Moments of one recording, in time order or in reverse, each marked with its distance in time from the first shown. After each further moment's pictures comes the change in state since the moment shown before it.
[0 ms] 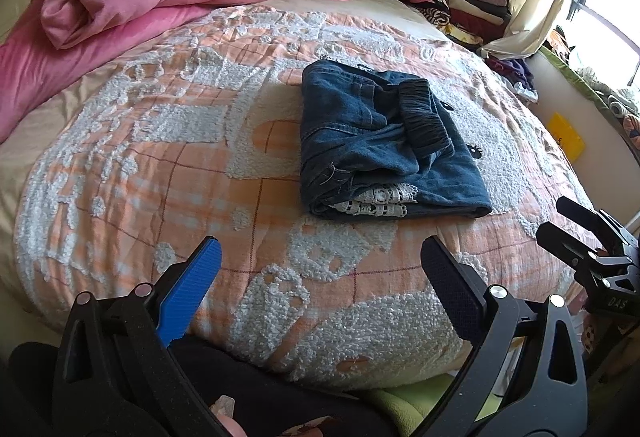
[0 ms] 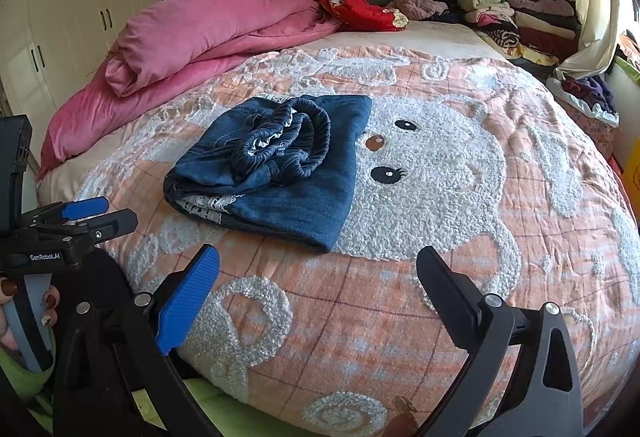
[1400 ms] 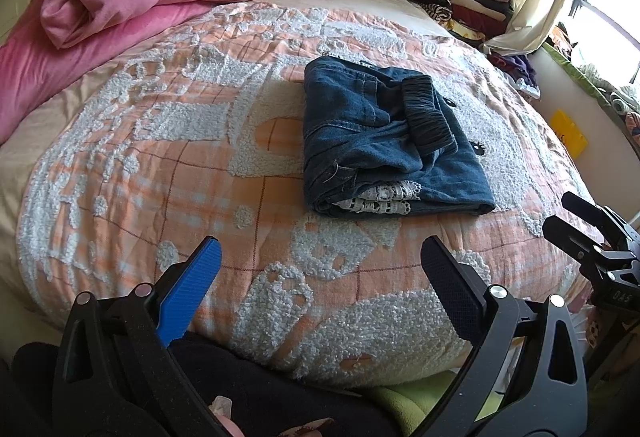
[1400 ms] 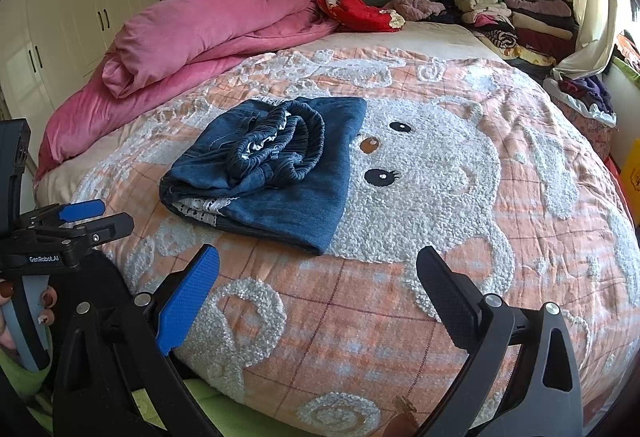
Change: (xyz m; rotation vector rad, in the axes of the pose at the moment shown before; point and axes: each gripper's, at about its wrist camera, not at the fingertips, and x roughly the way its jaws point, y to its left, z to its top) left arm 0.000 0.002 0.001 0.000 0.011 0.007; right arm -0.002 -0.002 0.001 0.005 -0.002 -0.011
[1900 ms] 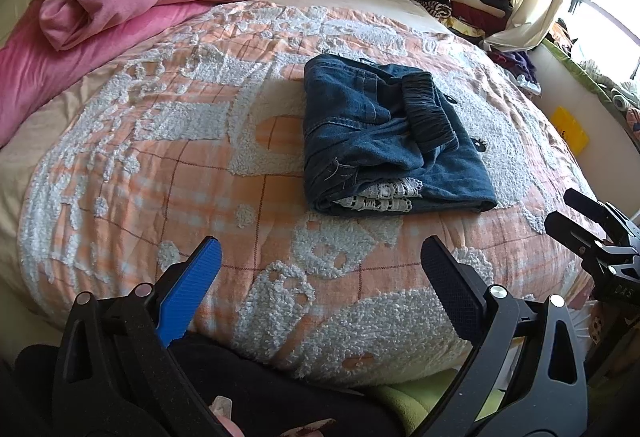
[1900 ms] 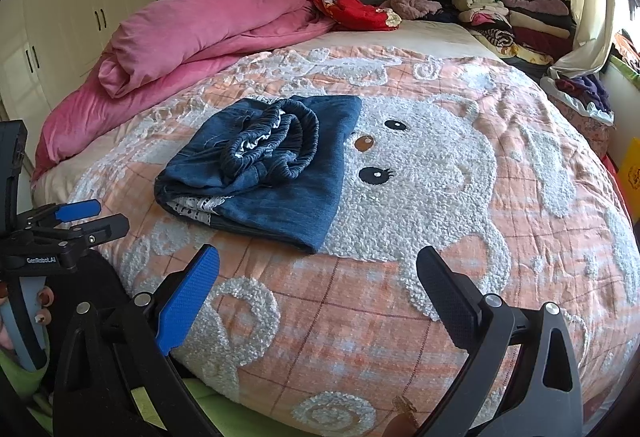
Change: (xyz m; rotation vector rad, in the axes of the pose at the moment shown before) left arm 0.001 -0.001 0.000 0.000 0.002 0.001; right arm 0.000 -0.004 -0.001 0.006 0.003 -0.011
